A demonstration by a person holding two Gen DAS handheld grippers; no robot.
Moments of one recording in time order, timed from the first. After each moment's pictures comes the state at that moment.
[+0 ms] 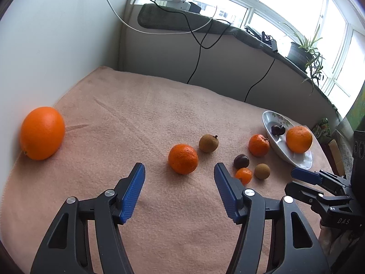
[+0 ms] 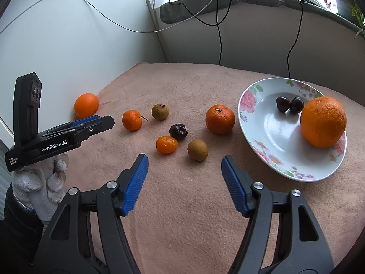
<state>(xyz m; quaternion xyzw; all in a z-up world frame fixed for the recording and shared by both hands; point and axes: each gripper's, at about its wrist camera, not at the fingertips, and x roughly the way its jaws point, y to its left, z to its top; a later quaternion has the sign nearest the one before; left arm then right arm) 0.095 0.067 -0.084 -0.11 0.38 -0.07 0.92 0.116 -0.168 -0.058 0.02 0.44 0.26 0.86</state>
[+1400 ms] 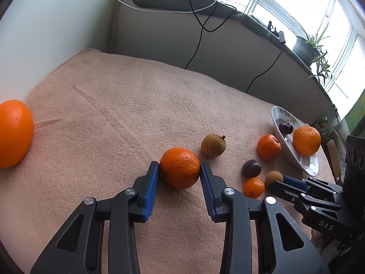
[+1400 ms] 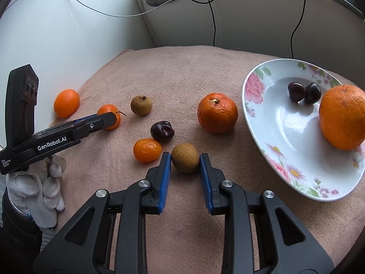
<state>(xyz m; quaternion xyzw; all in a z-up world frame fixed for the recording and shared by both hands) 0.134 0.060 -0.110 -0.13 0.41 -0.09 0.90 0.150 -0.154 -0.087 0.02 0.48 0.25 0.84</state>
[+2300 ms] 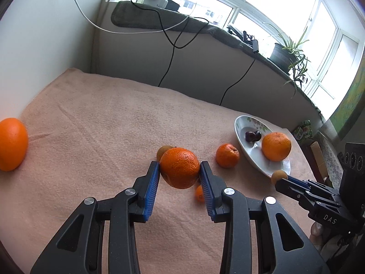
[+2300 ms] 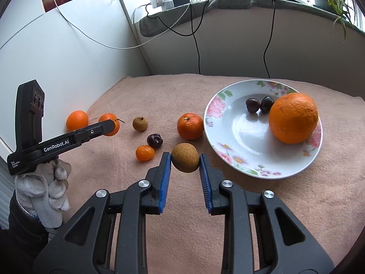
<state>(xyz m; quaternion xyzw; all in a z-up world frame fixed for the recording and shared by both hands) 0.115 0.027 -0.072 -0.14 0.38 -0.13 0.91 0.116 -0.213 -0.040 0.06 0.43 0.22 0.87</state>
